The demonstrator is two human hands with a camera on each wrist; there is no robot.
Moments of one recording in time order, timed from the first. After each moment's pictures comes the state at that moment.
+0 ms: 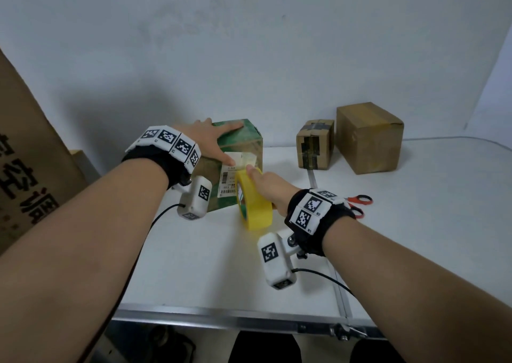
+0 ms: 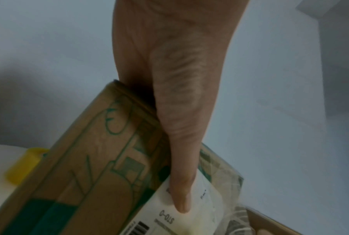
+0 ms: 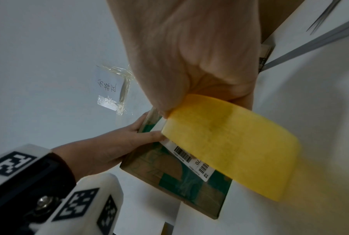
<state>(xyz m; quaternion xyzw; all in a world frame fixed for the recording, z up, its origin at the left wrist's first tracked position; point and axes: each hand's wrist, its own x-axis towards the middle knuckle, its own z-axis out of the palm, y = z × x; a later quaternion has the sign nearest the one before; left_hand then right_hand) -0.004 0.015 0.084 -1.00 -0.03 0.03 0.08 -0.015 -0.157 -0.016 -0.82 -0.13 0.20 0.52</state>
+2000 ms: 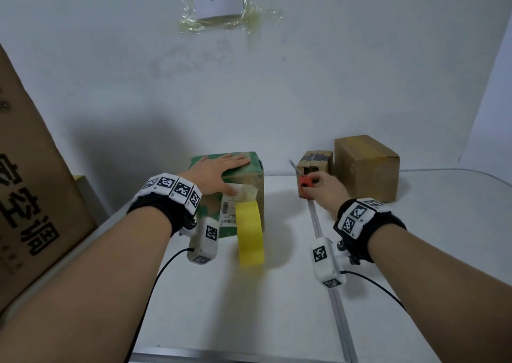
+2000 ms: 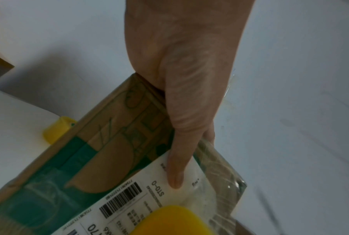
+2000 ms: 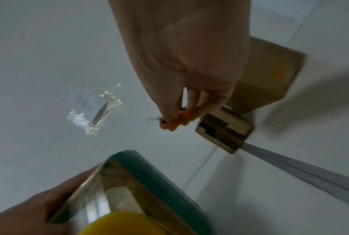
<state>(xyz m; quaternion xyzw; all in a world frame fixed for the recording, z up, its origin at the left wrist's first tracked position) -0.013 0.018 0.068 -1.00 0.08 -0.04 -0.02 0.049 -0.257 -0.003 -0.86 -0.12 -0.04 0.49</state>
